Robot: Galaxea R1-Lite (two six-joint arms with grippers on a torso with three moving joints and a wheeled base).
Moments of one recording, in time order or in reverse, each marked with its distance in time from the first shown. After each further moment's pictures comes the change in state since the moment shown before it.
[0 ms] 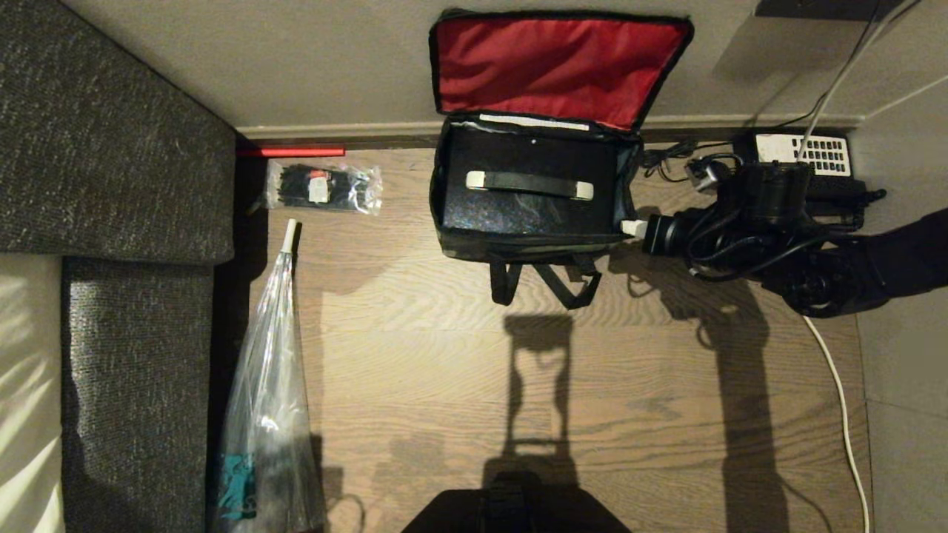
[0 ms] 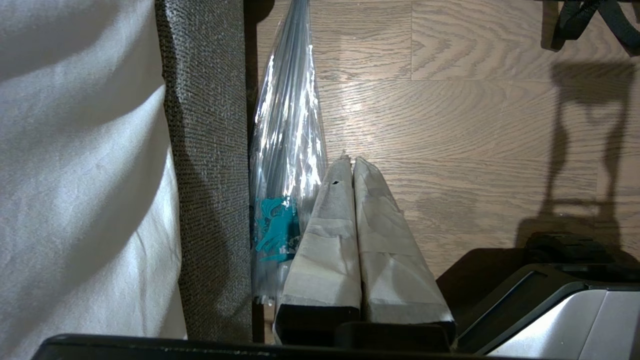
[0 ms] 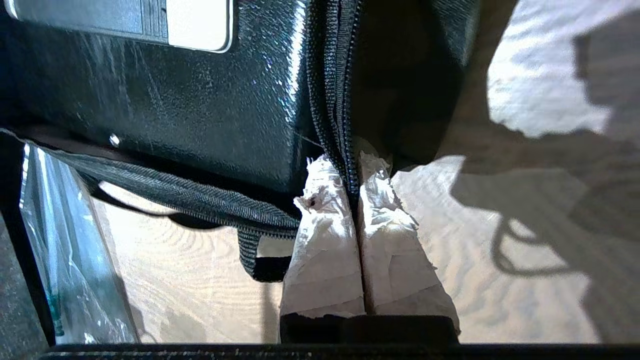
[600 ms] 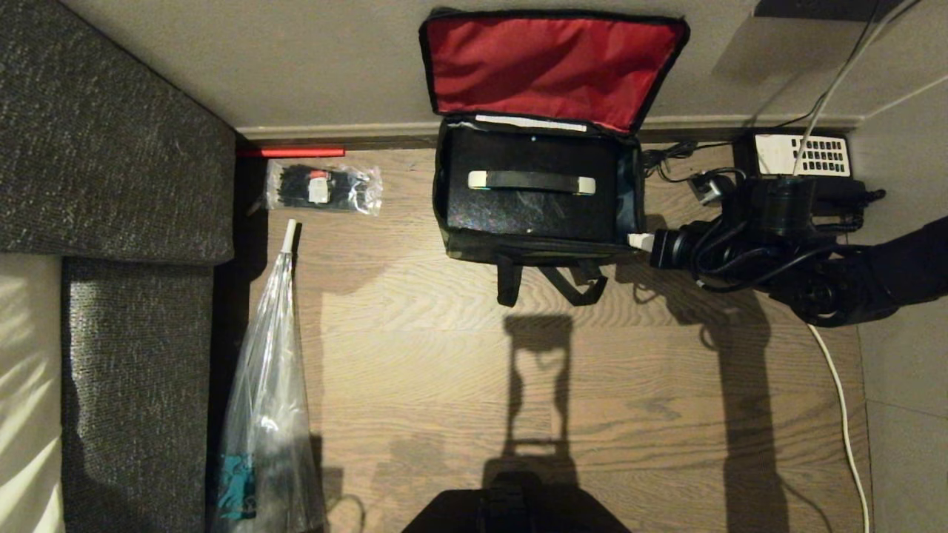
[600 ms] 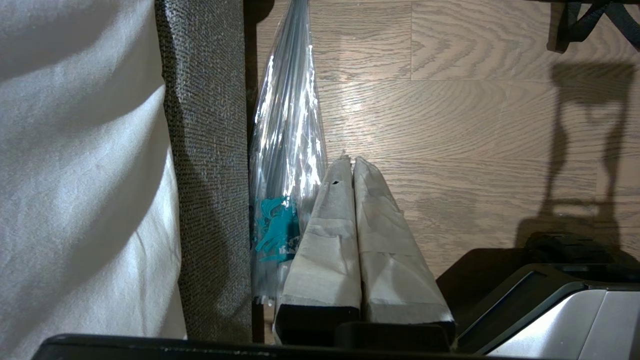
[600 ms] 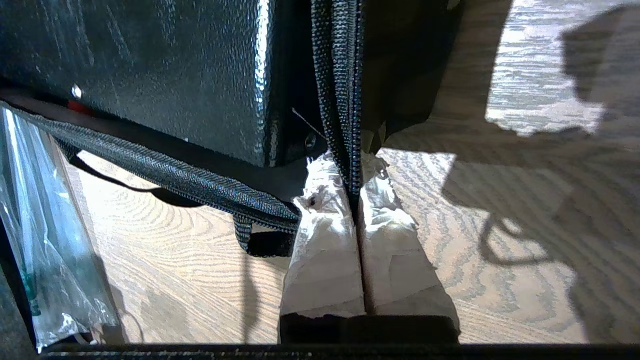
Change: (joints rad) left arm 0.000 0.000 0.000 0.000 0.000 0.000; right arm -0.015 0.005 0.054 0.003 0.018 -0.056
